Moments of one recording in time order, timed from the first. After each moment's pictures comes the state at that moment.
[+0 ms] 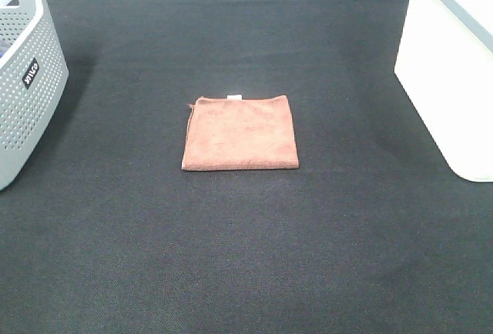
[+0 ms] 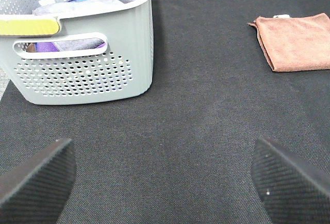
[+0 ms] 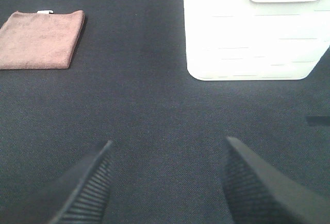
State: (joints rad) left arm 0.01 0.00 -0.51 -0.06 1.05 0.05; right arm 0.00 -0.01 -0.50 0.01 1.06 -0.04
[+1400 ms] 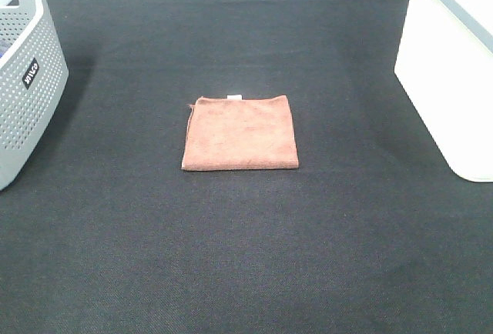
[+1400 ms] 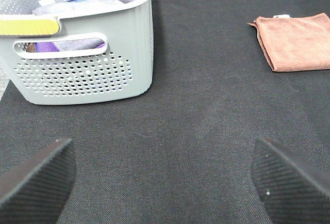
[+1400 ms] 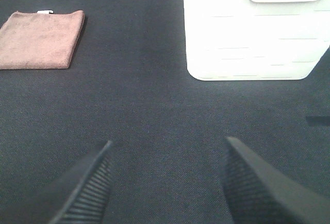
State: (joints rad) left arm 0.01 0.00 -0.51 -0.06 1.05 0.05; right arm 0.00 -0.01 -0.50 0.01 1.06 -0.04
